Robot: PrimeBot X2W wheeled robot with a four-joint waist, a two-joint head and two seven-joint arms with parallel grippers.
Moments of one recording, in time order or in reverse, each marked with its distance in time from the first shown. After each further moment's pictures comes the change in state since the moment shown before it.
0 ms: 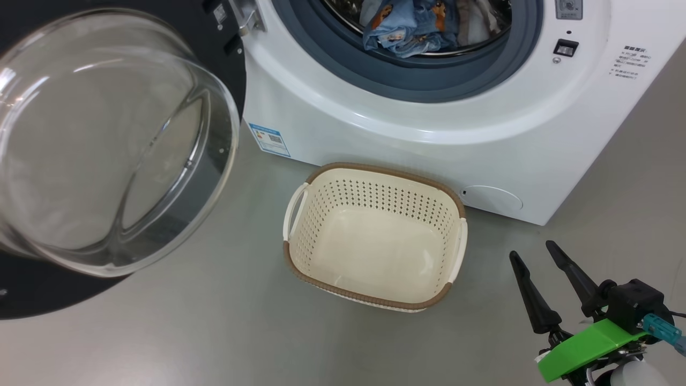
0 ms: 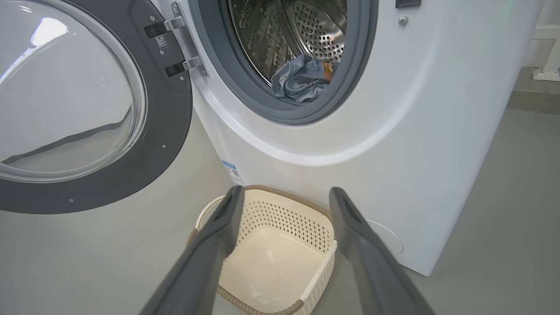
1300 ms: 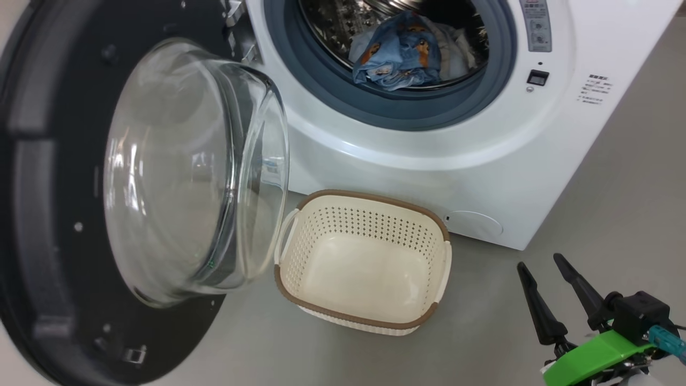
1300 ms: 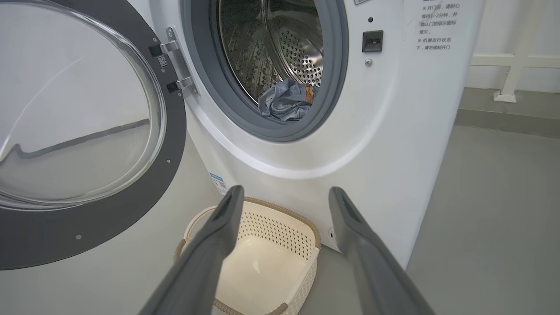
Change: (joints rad) left arm 0.149 -0.049 -0.171 -0.426 -0.181 -0.070 0.392; right arm 0.033 0.010 -0.029 0.006 -0.002 0.000 0.000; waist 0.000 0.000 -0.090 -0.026
